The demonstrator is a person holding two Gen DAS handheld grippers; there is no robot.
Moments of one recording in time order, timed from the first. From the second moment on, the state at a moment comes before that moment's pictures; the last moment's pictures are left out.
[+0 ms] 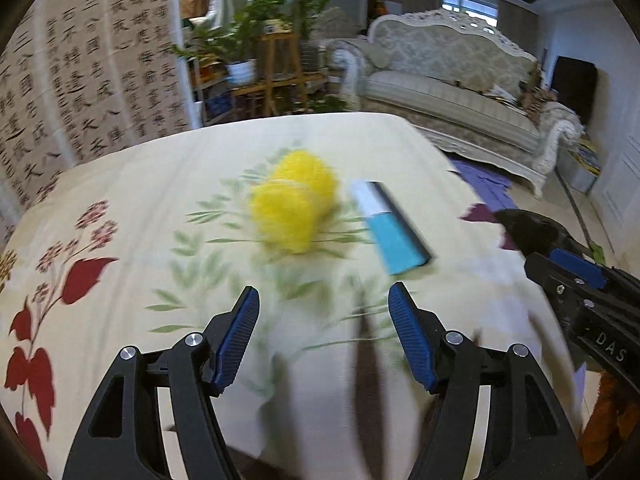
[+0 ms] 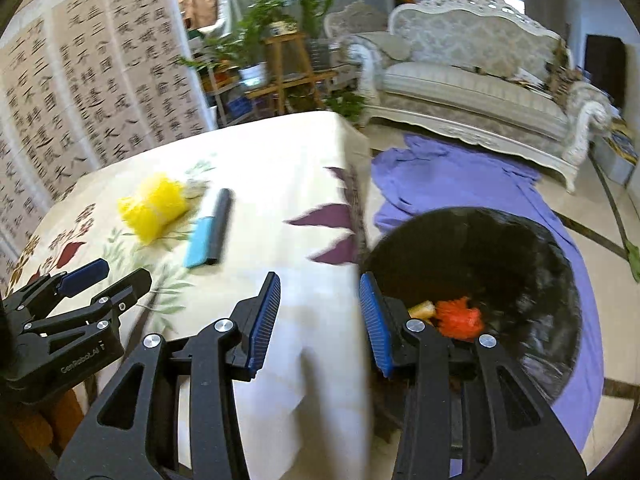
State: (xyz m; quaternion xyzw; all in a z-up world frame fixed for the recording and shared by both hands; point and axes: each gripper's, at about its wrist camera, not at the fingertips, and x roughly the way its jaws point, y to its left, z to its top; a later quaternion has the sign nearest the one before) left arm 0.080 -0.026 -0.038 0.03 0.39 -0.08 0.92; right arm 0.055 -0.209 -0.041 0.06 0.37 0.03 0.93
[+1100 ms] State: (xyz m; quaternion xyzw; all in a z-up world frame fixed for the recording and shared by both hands) left arm 0.103 0.047 -0.039 -0.01 0.39 -0.04 0.92; right arm 0.149 -0.136 -0.056 0.00 0.43 0.07 0.90
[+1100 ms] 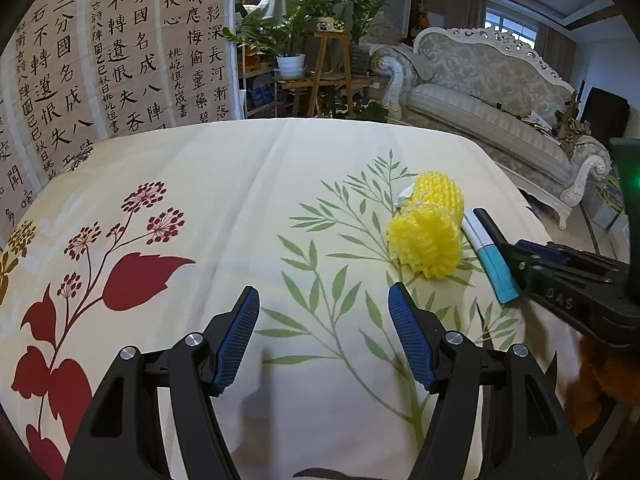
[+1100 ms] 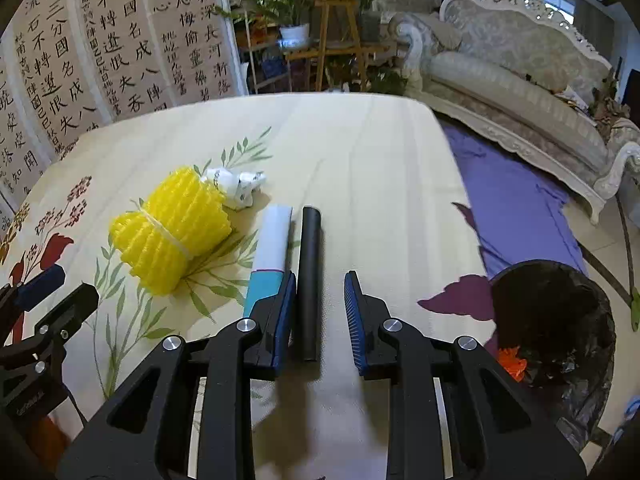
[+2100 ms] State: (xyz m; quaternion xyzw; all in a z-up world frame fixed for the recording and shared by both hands) left arm 0.124 -0.002 -0.036 0.01 0.37 -0.08 0.92; right arm 0.150 -0.159 -0.061 0.02 0.43 0.05 0.90
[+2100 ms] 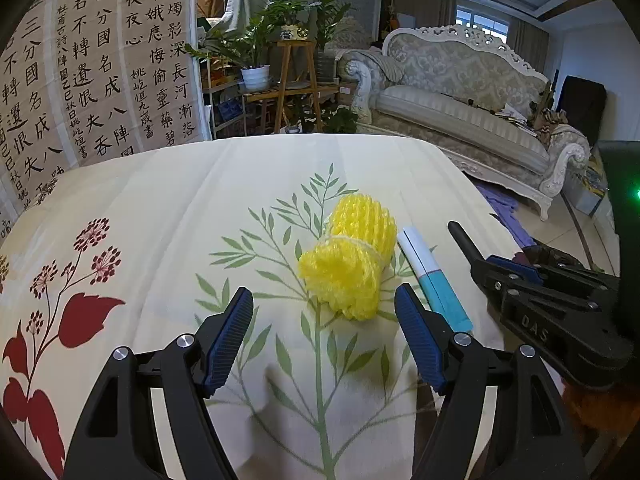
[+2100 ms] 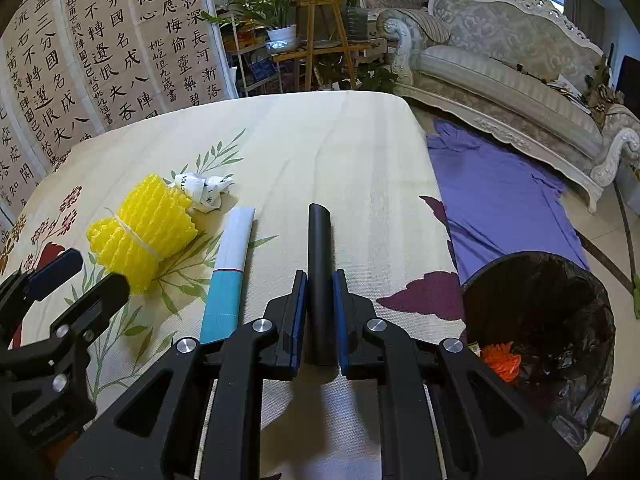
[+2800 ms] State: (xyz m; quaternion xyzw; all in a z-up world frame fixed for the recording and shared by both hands) left arm 0.111 0.011 -0.037 -0.01 0.38 -0.11 0.92; right arm 0.148 -0.158 -0.060 0.00 0.43 0.05 0.90
